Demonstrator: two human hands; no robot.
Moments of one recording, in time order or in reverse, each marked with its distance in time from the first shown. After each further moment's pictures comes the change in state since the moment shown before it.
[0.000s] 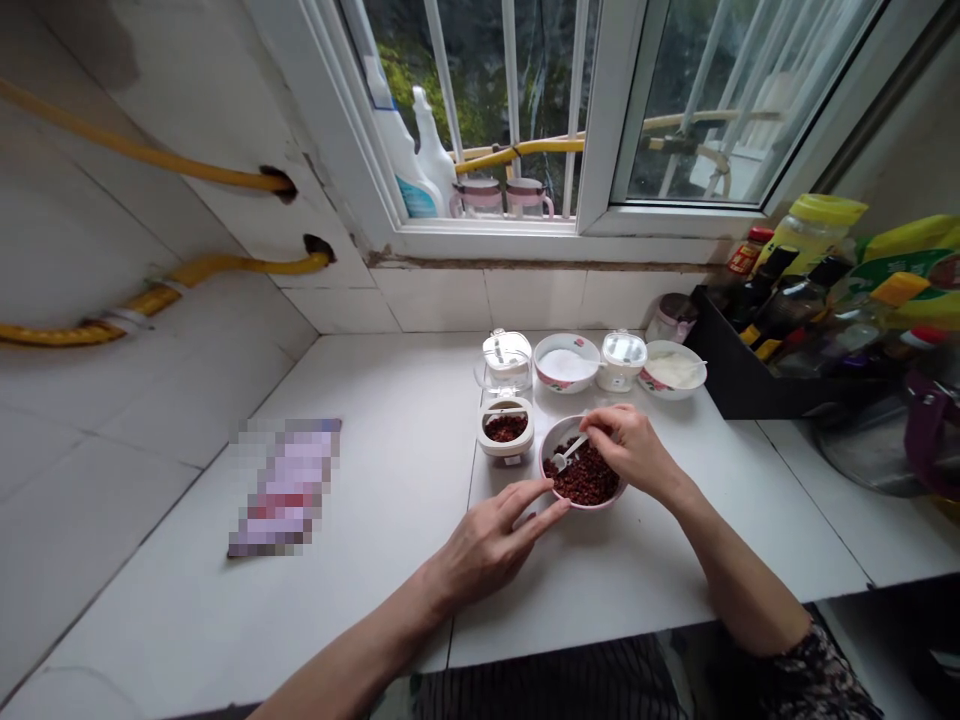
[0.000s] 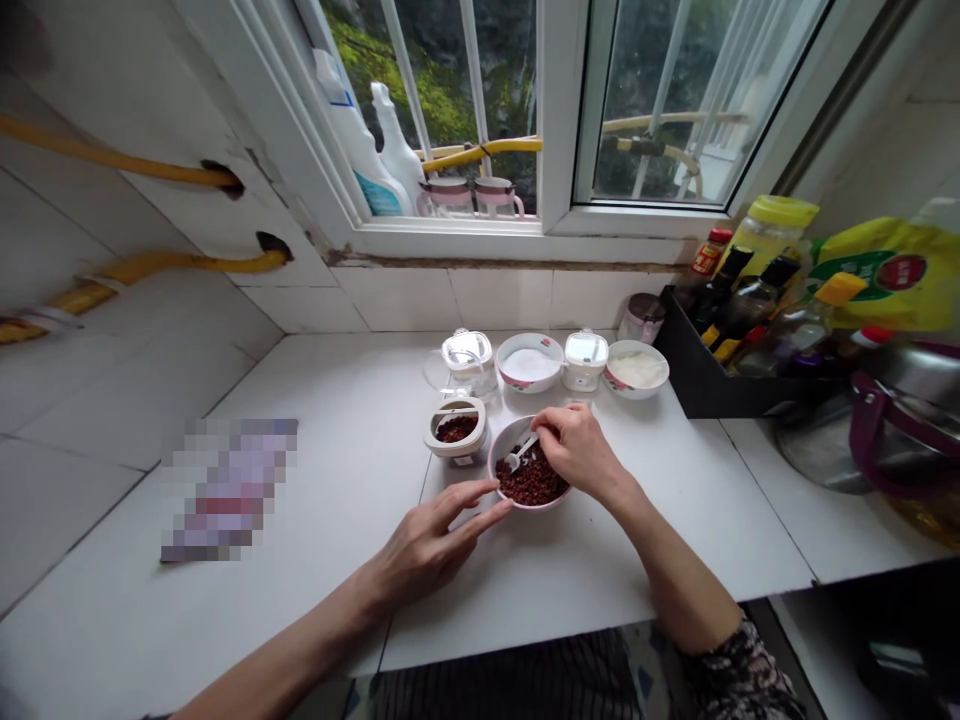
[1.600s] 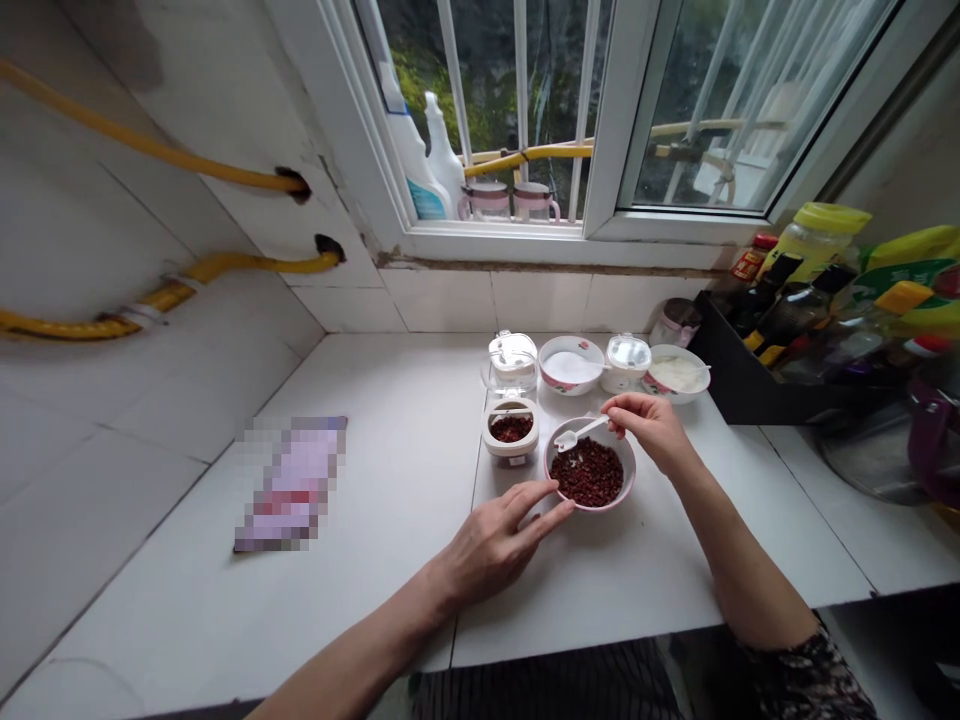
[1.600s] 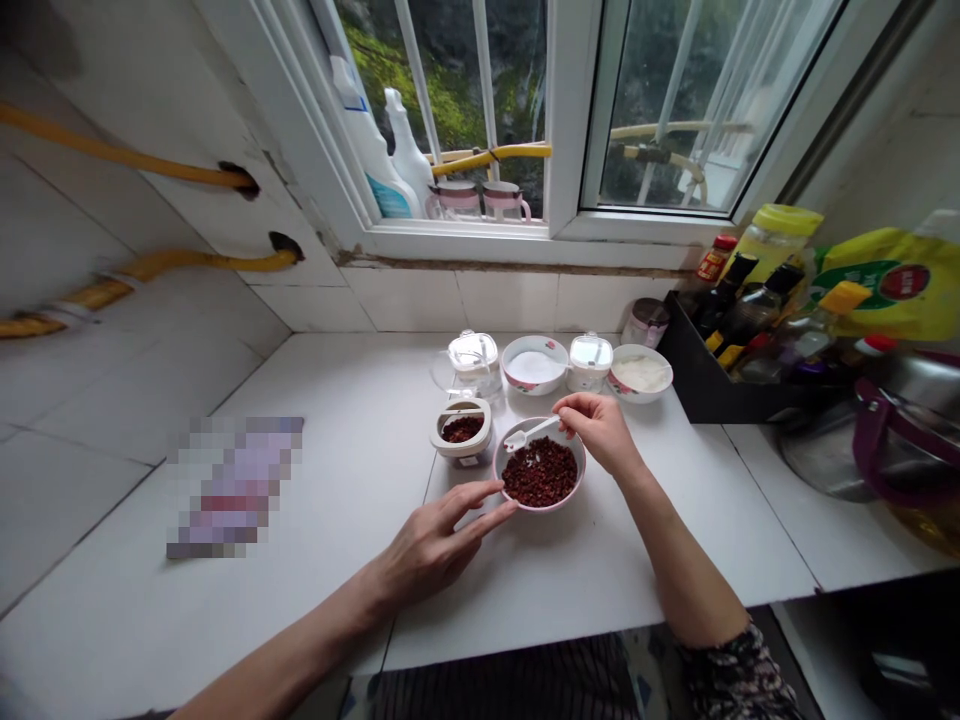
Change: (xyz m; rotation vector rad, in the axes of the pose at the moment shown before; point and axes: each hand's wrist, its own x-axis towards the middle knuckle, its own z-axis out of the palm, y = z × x) left_hand 0.001 0.001 -0.001 -0.009 0.009 0.001; right_hand 0.015 0.010 -0.013 0.723 0.063 0.390
